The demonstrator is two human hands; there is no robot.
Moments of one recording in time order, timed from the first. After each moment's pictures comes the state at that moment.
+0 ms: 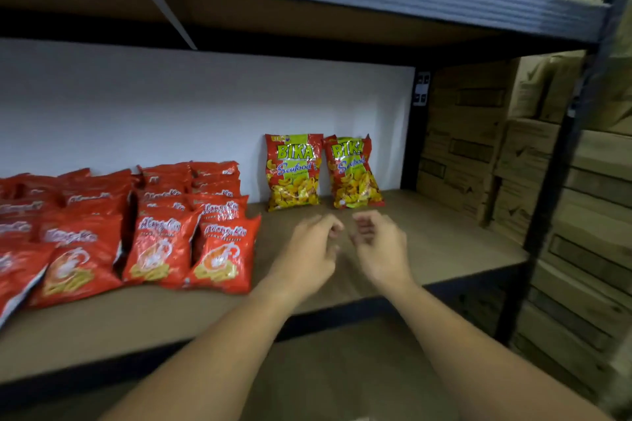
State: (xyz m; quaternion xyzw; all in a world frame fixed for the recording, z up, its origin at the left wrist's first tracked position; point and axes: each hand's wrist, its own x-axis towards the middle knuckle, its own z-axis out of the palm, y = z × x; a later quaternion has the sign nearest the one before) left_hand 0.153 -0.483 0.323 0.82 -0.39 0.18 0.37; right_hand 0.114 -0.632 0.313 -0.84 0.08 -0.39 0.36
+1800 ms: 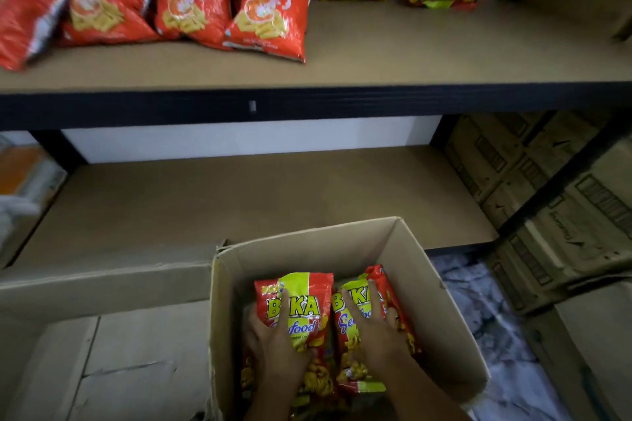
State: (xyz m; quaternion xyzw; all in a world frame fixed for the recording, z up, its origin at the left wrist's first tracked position) left_hand -0.087 -0.352 -0.058 0.93 0.11 -0.17 0.32; right_hand -0.100 -0.530 -0.041 -0.95 0.12 0.24 0.14
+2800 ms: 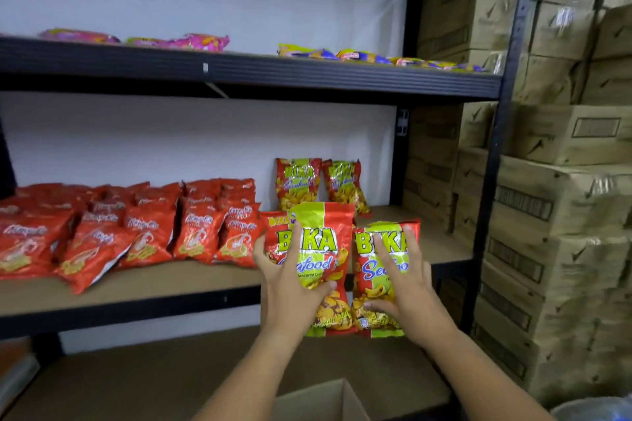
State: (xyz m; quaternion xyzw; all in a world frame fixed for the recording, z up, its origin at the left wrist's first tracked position) left_hand -0.026 -0.451 0.311 0.81 -0.20 0.28 0.48; right_hand -0.092 -0.659 0.312 -0.95 0.01 -0.30 0.13
